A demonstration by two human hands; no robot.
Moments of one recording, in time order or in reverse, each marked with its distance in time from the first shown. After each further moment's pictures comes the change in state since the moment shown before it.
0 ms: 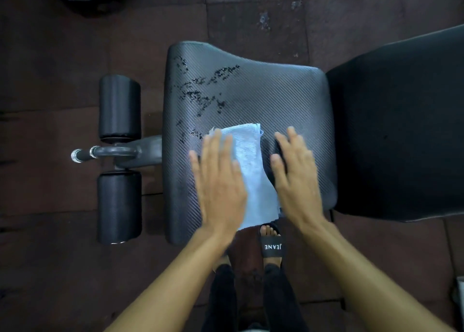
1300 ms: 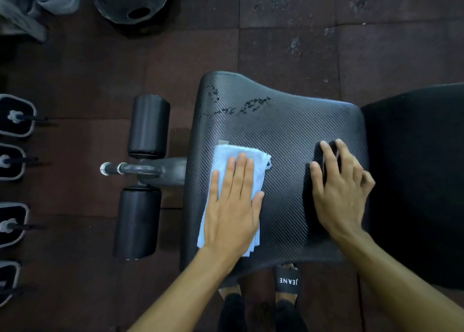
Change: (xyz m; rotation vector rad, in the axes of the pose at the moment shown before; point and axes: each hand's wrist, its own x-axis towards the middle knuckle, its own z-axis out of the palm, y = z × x) left_hand 0.023 -0.037 0.007 0.392 -0.183 0.148; right_hand 0.068 0.034 0.003 -0.454 0.197 -0.006
